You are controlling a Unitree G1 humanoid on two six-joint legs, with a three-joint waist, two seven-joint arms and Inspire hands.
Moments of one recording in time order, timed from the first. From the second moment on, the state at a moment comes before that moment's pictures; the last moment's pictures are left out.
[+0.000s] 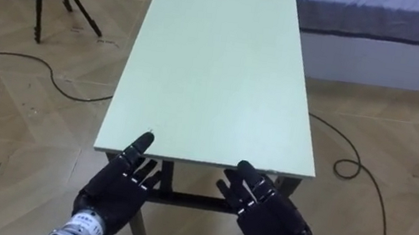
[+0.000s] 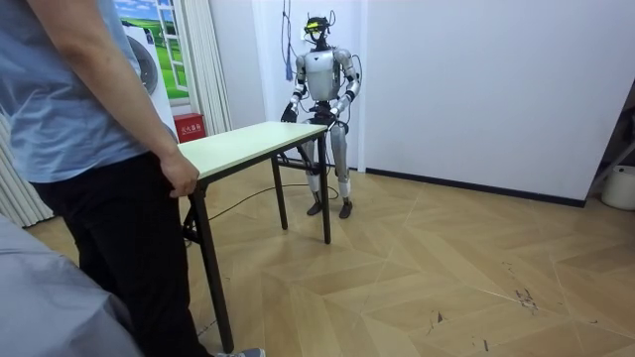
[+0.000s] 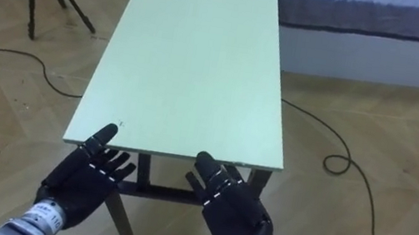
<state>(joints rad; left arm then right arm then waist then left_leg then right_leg) 0.20 0.27 -0.23 0.18 -1.58 0.07 0.04 0.20 -0.34 0.32 0.16 1.42 0.13 0.11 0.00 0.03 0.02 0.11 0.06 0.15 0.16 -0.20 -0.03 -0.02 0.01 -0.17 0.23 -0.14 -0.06</state>
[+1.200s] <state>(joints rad) 0.17 0.21 -0.16 0.23 -1.58 0.16 0.13 0.18 -0.21 0.19 0.16 1.61 0.12 -0.05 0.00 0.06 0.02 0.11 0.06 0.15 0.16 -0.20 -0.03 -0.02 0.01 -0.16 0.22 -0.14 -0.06</state>
